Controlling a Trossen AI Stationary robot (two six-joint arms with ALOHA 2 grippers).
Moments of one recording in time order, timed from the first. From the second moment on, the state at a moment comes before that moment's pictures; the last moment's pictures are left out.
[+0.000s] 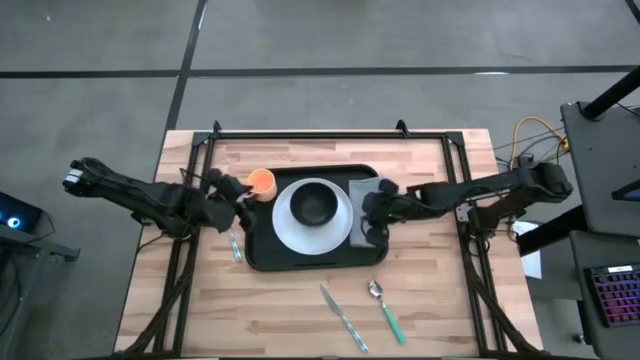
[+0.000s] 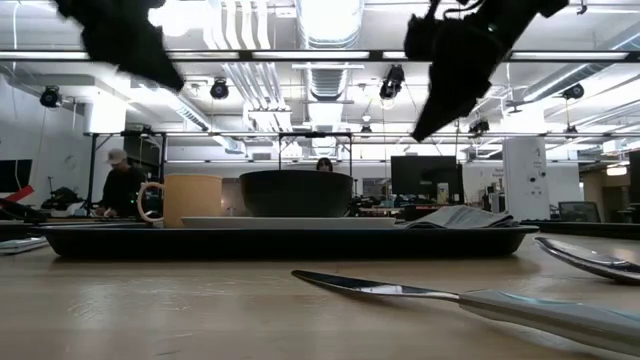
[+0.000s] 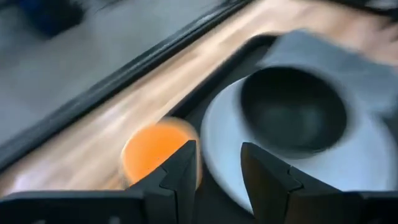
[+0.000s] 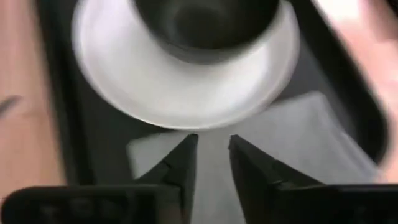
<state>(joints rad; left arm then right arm) -0.28 0.89 0.78 -0.77 -0.82 -0.72 0.07 1.37 0.93 -0.50 0.24 0.31</state>
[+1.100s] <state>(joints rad) -0.44 1.46 1.07 -1.49 -0.62 -2.04 0.07 1.28 0.93 -0.60 0.55 0.29</state>
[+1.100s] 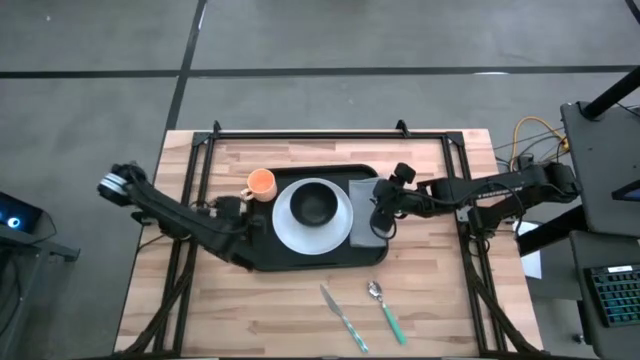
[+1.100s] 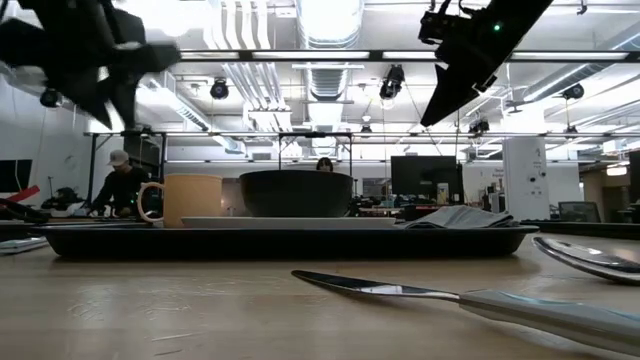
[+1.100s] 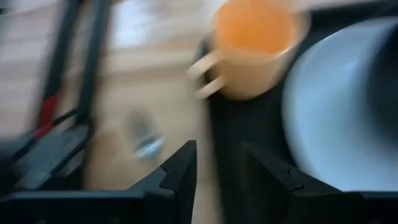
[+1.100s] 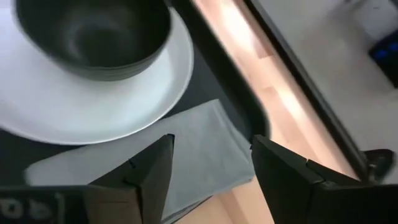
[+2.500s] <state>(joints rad) -0.41 1.63 0.87 -1.26 -0.40 -2.40 0.06 1.28 0.93 -0.59 0.58 0.14</state>
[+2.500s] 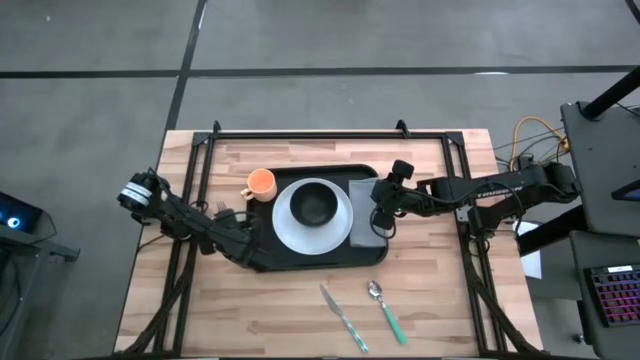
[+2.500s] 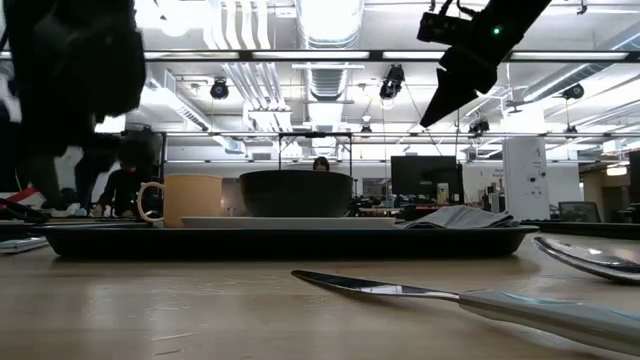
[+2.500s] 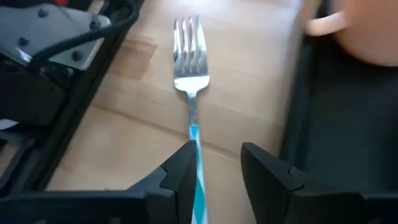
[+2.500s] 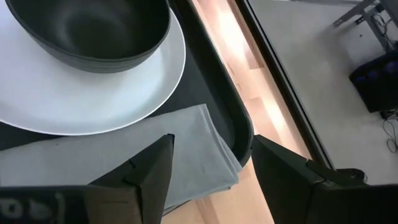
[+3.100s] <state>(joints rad) -0.40 1.61 0.67 -1.04 -0.35 -2.40 0.06 1.28 0.93 -0.59 0.58 0.13</state>
